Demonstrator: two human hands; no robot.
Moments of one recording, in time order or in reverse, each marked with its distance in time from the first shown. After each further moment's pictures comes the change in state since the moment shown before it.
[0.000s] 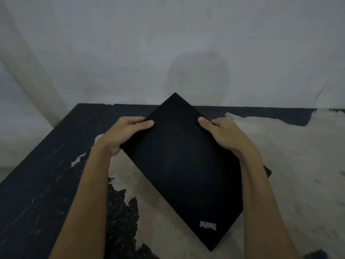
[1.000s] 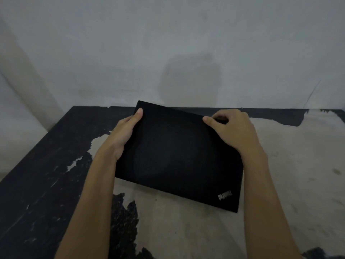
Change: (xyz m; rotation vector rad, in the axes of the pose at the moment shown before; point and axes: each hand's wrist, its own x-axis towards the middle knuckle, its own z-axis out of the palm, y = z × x) left_hand 0.011 -0.004 0.013 -0.247 0.174 -0.039; right_hand -0.012 -0.012 -0.020 -0.429 0.359 -0.108
